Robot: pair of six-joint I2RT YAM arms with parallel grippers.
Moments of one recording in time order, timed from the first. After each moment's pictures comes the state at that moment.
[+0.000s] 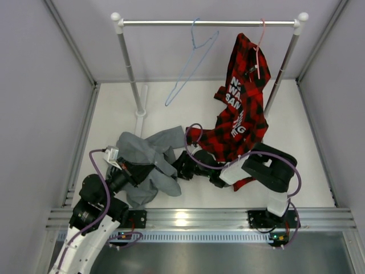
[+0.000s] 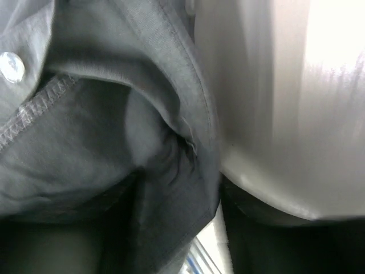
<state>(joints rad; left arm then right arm) -0.46 0.03 0.45 -0.42 0.31 -0.67 1.02 1.85 0.66 0.77 -0.12 1.35</state>
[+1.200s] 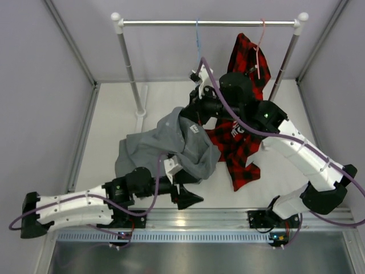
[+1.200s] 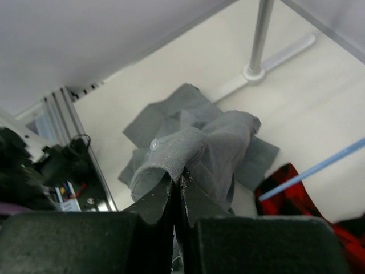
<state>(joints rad) -1.26 0.73 0.45 0.17 0.19 -0.42 0.88 1.44 1.77 -0.62 -0.22 0.13</state>
